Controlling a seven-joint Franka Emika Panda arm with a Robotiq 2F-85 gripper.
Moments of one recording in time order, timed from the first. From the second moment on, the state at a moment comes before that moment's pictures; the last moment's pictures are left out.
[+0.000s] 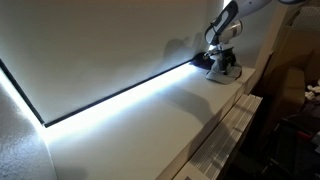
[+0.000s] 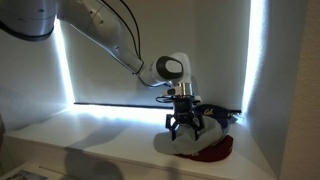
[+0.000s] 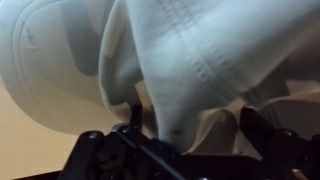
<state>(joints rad) -0.03 0.92 -0.64 -1.54 0.25 2.07 2.61</state>
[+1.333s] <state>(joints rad) -0.08 0.96 -0.55 -1.40 0.06 1.92 2.59</state>
